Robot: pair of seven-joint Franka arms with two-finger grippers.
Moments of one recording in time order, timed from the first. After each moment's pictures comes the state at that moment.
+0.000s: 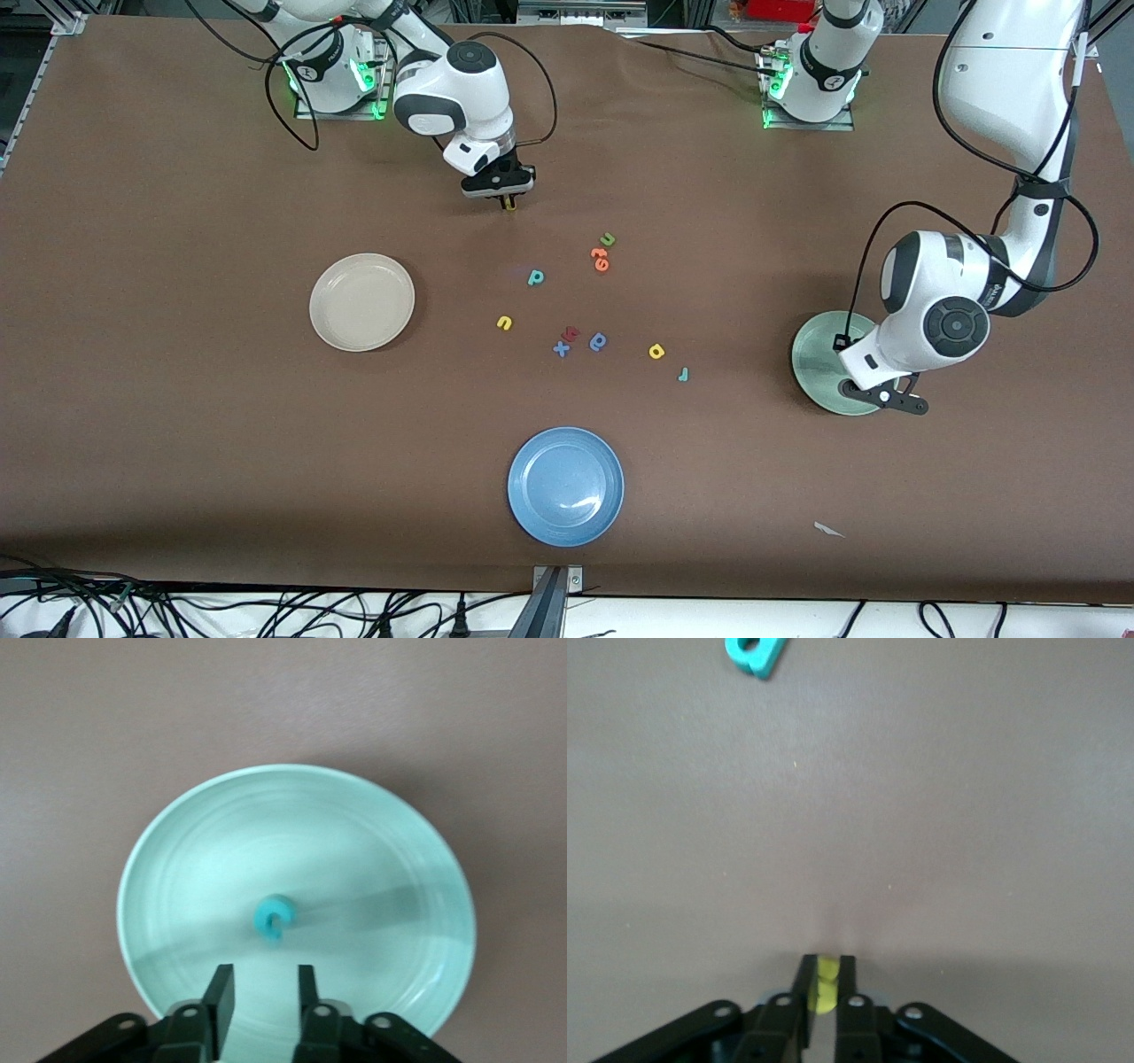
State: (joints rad) left arm -0.12 0.56 0.05 -1.79 0.13 2.17 0.09; right arm 0.19 0.38 0.66 -2.43 -0.89 2.75 1.49
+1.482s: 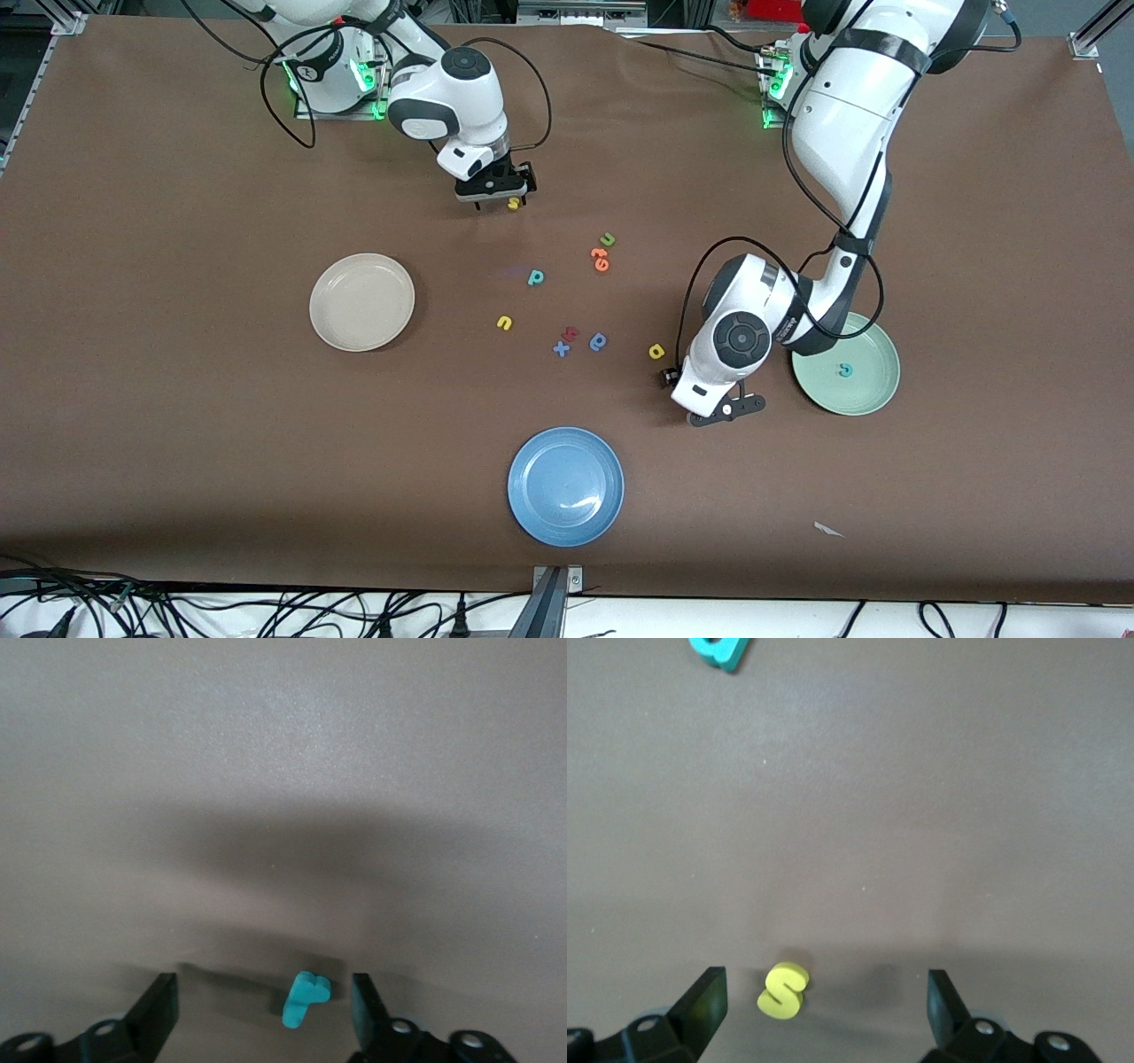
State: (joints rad) left arm -0.37 0.86 -0.06 -1.42 0.02 2.18 -0.71; right arm 0.17 0.40 0.67 -2.44 -0.89 2.75 1.48
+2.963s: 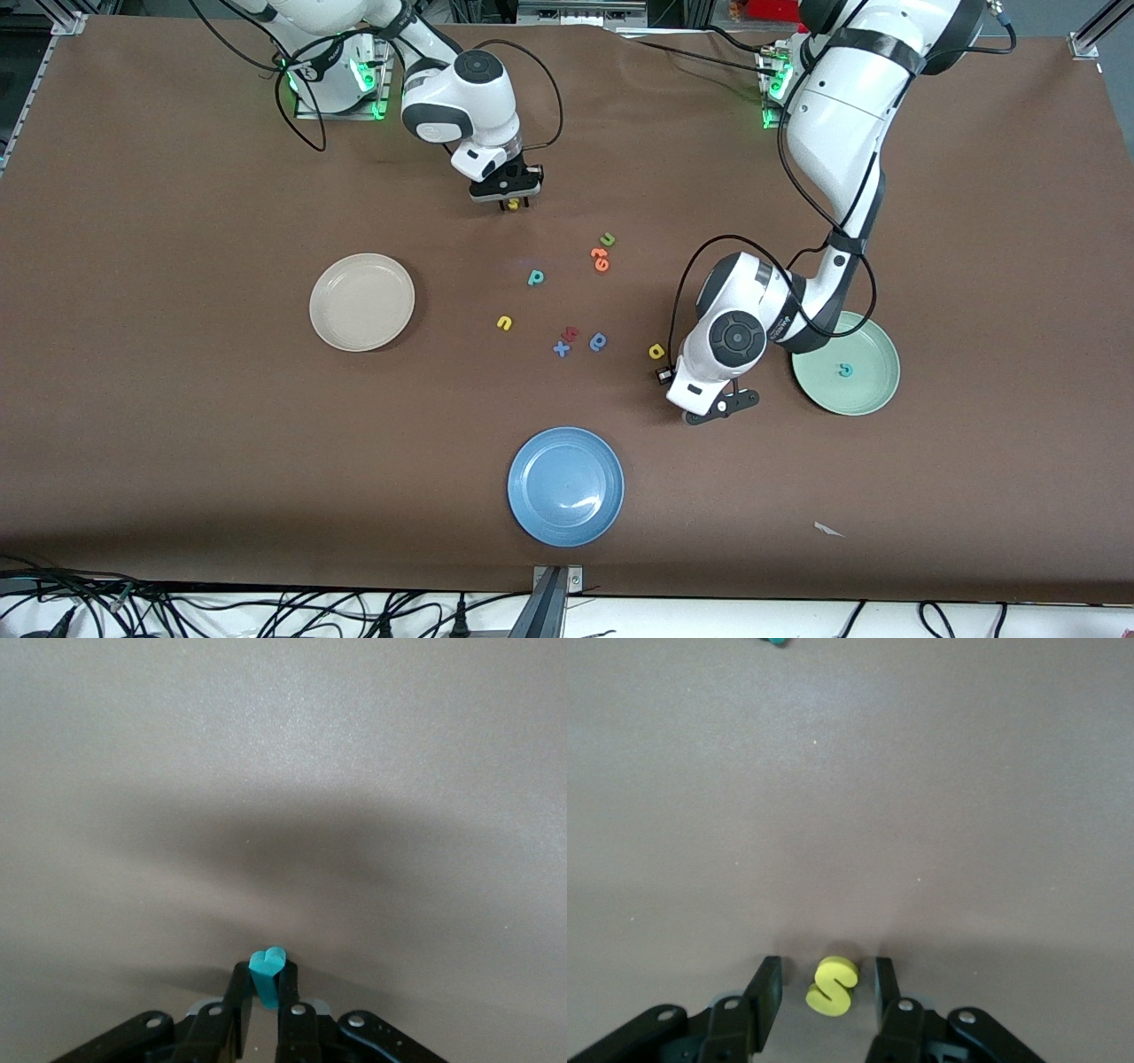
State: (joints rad) left arm -0.38 0.86 -0.06 -1.42 -0.02 2.18 -0.75; right arm 0.22 0.45 0.65 -2.39 -0.88 2.75 1.48
